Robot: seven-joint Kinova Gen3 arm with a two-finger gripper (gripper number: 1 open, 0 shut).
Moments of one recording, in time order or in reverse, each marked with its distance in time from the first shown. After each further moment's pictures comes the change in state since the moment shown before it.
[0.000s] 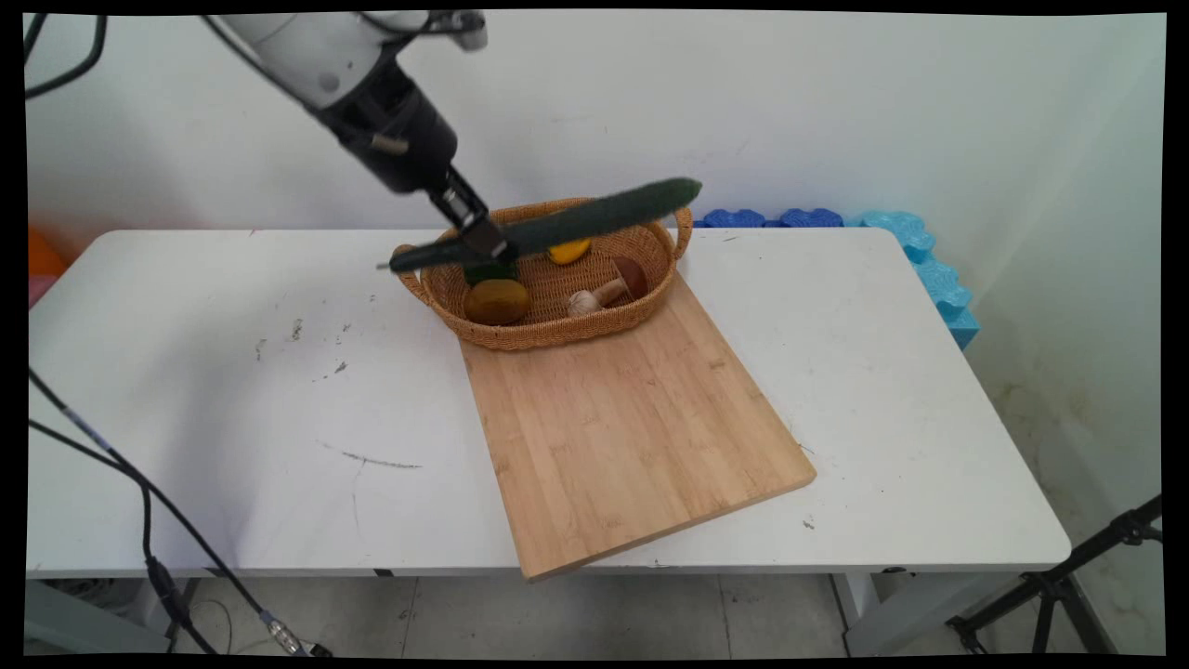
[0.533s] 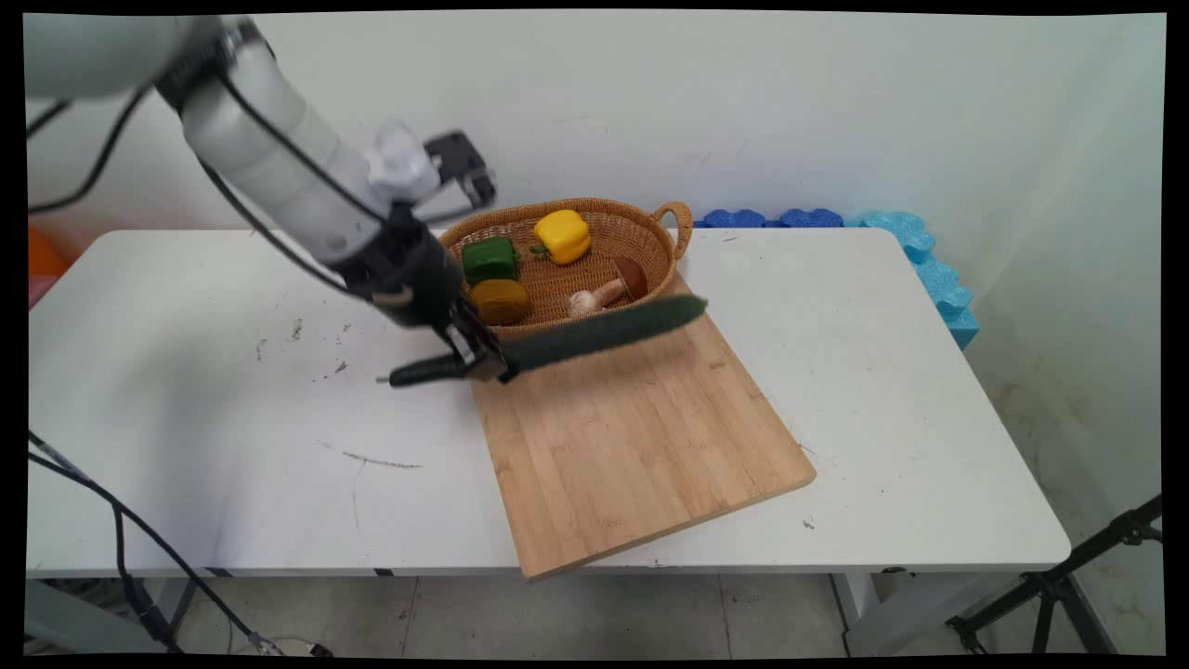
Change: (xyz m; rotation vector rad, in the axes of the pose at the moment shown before) arm -0.058 0.063 0.062 0.003 -0.051 0.032
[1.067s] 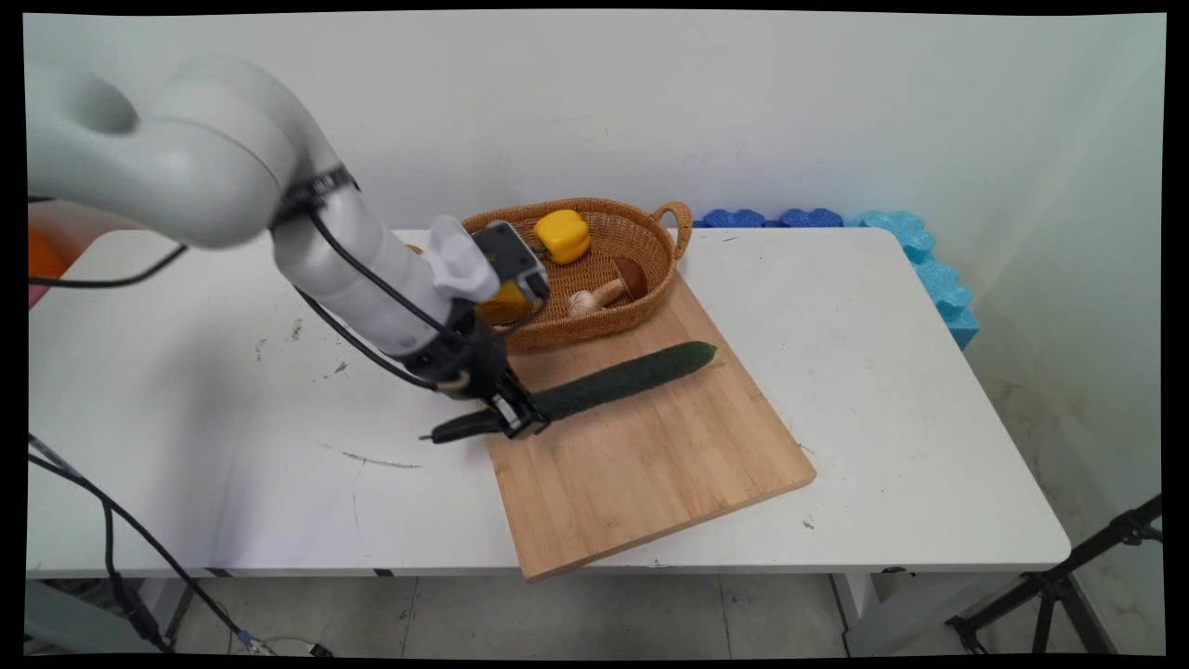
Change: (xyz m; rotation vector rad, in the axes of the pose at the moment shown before) arm -0.008 0.032 0.073 0.064 0.006 -0.040
